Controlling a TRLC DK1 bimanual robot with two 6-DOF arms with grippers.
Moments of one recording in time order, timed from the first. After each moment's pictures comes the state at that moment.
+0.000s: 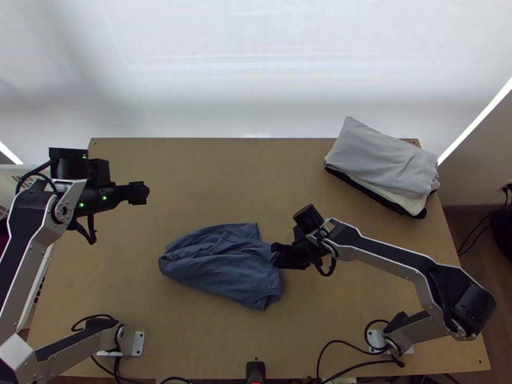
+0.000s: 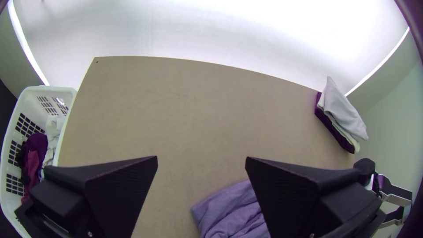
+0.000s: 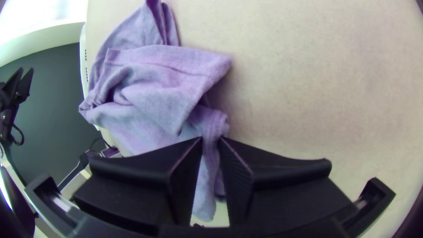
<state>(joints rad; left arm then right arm) -0.05 1.21 1.32 -0.94 0.12 -0.17 0.73 1.61 0.88 -0.38 -0.51 0.88</state>
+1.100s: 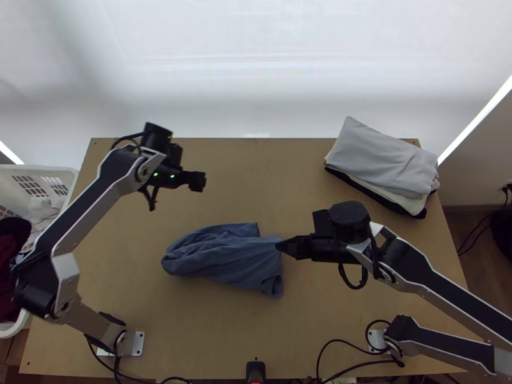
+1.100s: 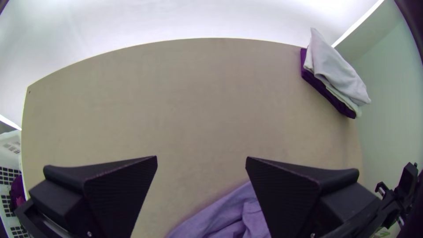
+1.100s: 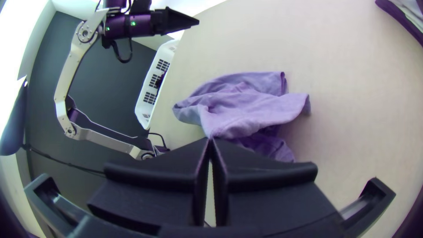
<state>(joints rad) -0.33 1.69 1.59 -0.85 0.12 -0.16 0.82 1.12 0.95 -0.43 -0.38 0.81</state>
